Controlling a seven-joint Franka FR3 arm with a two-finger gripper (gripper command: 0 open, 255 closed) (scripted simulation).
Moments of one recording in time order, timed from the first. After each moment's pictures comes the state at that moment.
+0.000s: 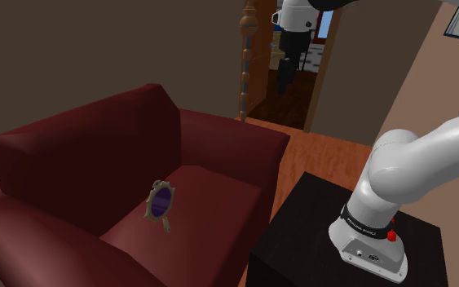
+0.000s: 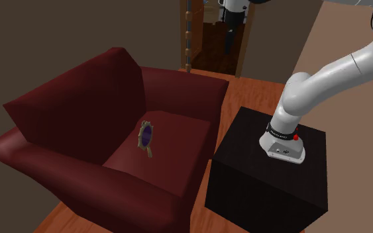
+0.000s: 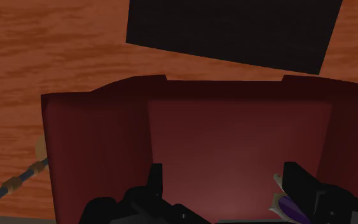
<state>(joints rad) 0.01 -0.74 0.00 -2.31 -0.10 1.62 -0.16</state>
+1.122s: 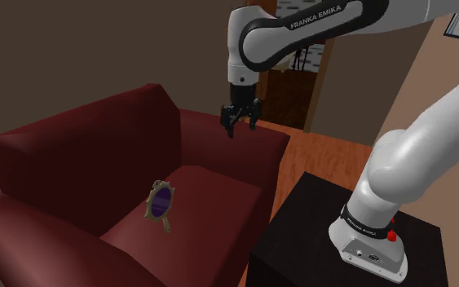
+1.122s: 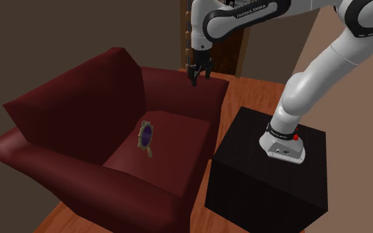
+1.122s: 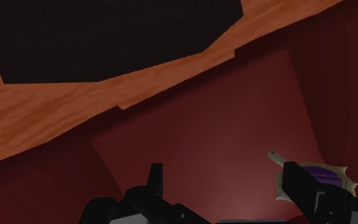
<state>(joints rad) -0.02 -0.39 0.19 -2.36 0.12 1.93 0.39</state>
